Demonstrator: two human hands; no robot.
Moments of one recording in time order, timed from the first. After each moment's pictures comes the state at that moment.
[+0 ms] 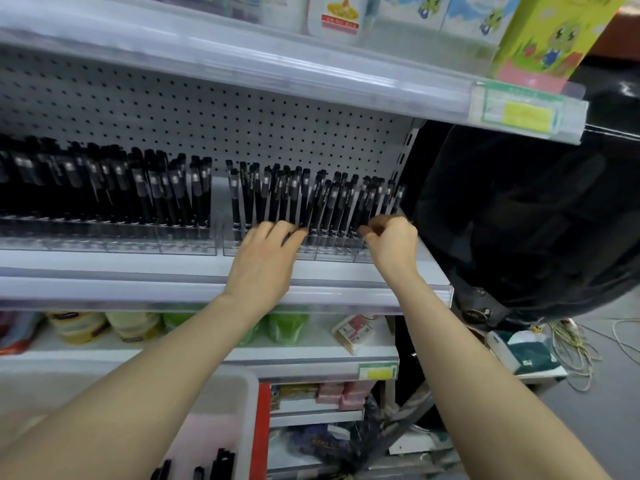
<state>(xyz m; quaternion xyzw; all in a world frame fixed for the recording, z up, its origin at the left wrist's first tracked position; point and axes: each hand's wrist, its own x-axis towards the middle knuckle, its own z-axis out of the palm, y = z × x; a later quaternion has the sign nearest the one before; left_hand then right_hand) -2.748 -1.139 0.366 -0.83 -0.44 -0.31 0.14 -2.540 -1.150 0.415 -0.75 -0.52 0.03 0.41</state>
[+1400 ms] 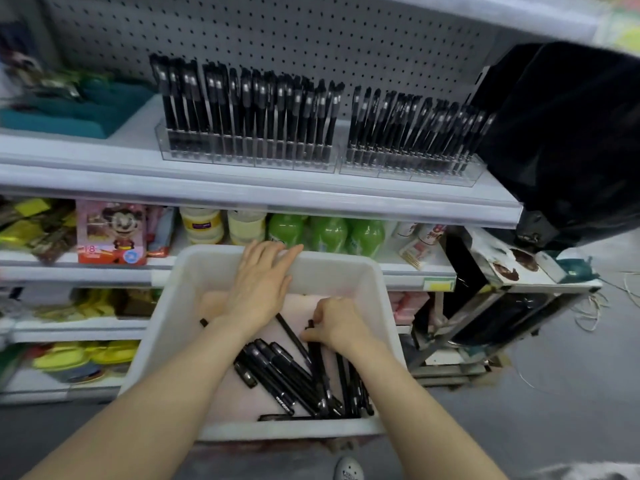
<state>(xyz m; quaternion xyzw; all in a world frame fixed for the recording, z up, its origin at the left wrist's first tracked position) -2.975 -1.252 0.248 -0.85 -0.45 -0.26 0.00 -2.817 -1.322 0.263 -0.74 -0.63 0.23 0.03</state>
